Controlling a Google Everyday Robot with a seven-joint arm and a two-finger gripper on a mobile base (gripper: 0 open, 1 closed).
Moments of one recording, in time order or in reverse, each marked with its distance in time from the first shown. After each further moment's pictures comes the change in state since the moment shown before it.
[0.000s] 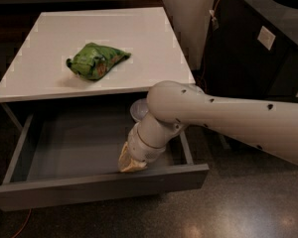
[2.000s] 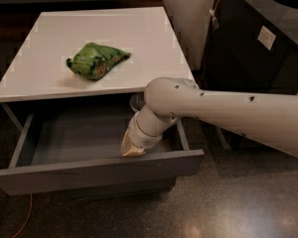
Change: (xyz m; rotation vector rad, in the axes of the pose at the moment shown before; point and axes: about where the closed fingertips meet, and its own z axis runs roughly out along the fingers) arm 0.023 -0.061 0.009 0.105 0.042 0.024
